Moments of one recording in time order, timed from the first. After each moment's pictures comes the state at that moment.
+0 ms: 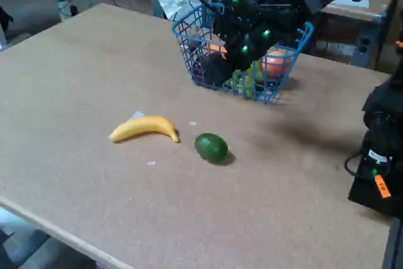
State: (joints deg) arm -0.6 80.7 43.1 -7.5 0.0 5.9
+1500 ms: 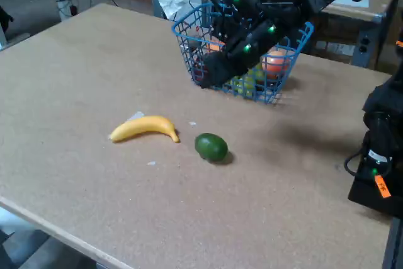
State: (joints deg) arm -0.6 79.4 43.1 -10.1 -16.8 7.4
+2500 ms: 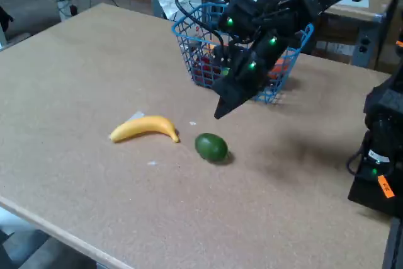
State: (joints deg) arm 6.4 79.5 43.1 -24.6 -15.4 10.8
